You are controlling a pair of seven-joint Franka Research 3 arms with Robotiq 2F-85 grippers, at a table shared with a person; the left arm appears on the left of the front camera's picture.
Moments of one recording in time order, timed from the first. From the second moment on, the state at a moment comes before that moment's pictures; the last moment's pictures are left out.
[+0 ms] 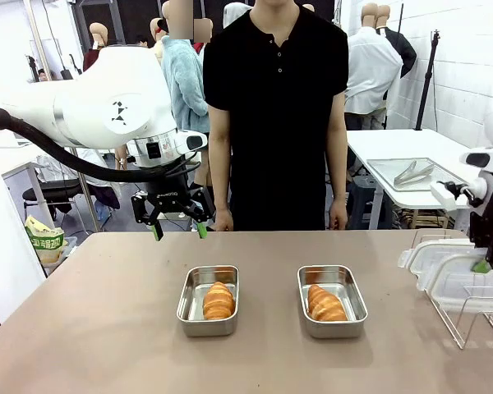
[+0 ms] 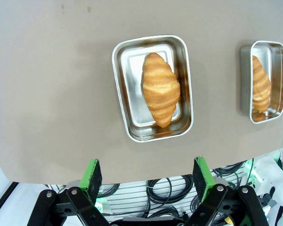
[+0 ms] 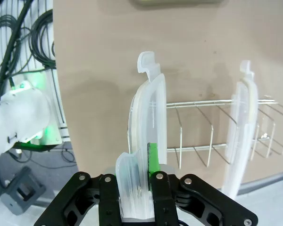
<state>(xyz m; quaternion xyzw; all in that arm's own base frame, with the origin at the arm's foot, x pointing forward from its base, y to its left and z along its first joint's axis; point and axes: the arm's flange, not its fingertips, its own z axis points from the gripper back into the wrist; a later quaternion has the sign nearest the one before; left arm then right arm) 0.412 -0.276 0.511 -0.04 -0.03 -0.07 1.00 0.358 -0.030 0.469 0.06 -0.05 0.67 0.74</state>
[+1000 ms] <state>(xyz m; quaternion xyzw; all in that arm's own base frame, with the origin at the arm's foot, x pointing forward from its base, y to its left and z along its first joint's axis) 0.412 -0.276 0.511 -0.04 -0.03 -0.07 1.00 0.341 -0.015 0.557 0.06 -0.03 0.66 0.75</state>
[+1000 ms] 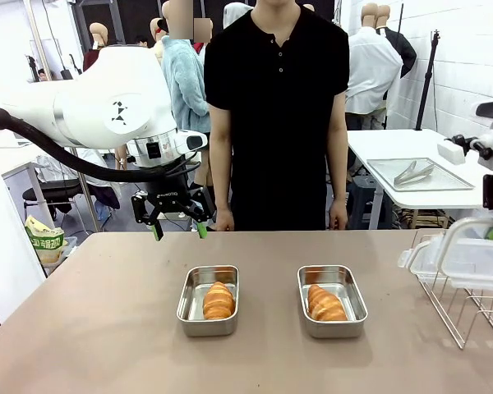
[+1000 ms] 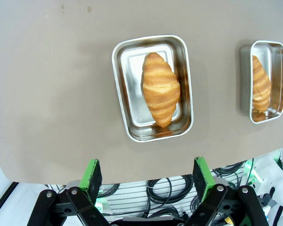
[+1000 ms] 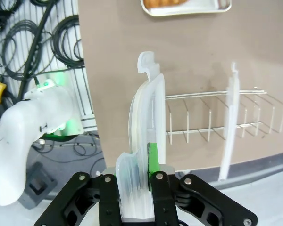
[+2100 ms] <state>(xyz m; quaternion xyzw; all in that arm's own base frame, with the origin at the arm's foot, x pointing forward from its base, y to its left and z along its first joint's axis) 0.412 -0.277 0.511 -0.04 -0.03 -0.07 1.00 0.384 0.169 0.646 -0.11 -0.14 0.85 0.50</state>
